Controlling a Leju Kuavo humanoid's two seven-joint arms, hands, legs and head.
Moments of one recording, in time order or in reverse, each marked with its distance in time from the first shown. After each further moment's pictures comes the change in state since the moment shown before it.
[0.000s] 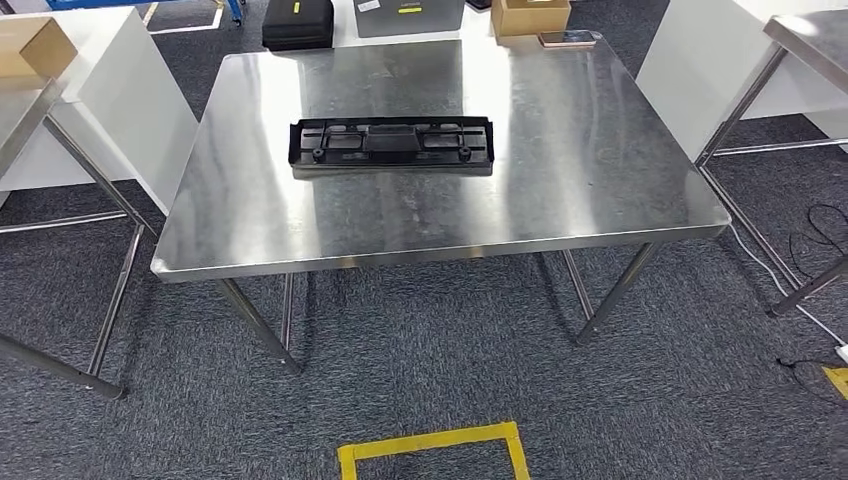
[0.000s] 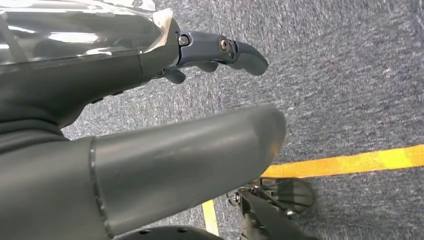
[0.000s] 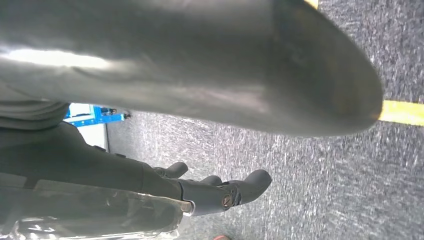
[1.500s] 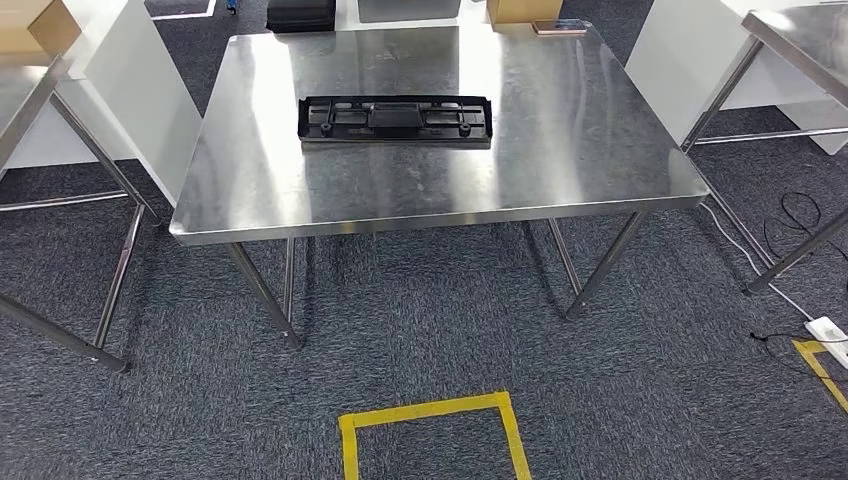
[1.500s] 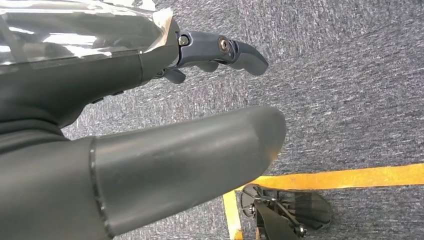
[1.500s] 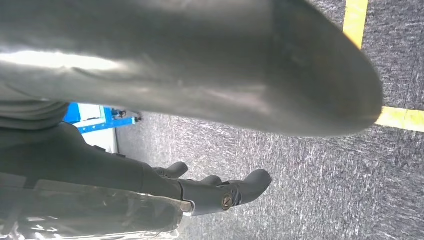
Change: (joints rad) left arm 0.004 -0.005 0.025 0.001 0.018 0.015 -0.009; right arm -0.005 -0.009 0.019 0.001 0.015 0.004 0.016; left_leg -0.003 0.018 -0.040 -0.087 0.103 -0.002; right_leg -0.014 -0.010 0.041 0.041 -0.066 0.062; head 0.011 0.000
